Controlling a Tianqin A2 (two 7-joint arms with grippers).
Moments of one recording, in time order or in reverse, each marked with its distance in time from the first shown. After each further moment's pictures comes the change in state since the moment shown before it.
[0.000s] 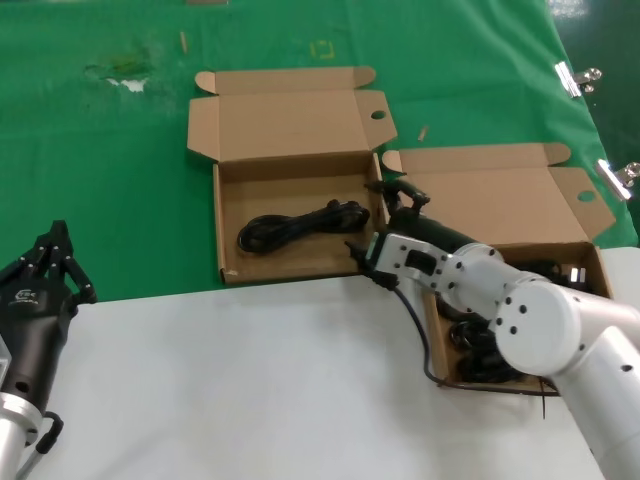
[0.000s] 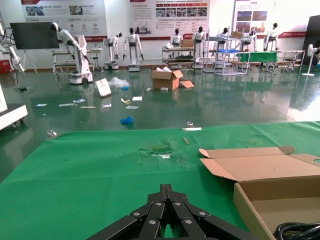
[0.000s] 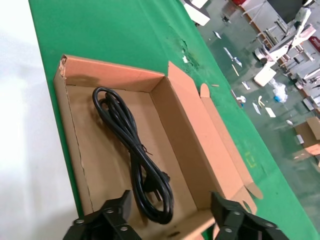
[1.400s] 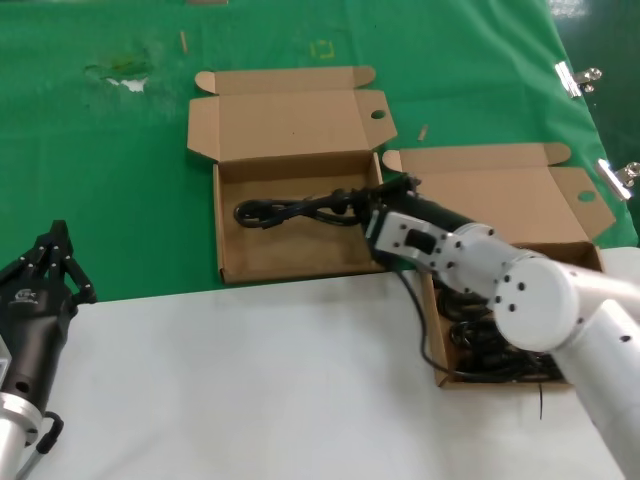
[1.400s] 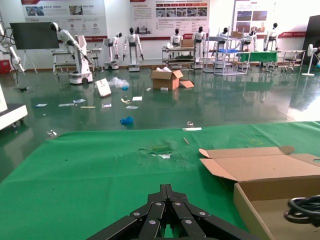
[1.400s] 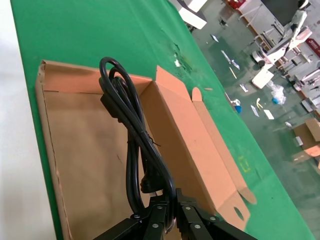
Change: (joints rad) left arm 0.000 0.000 0.000 0.000 0.000 0.000 0.000; right arm 0.073 0.057 -0.092 -0.031 0.069 0.013 0.064
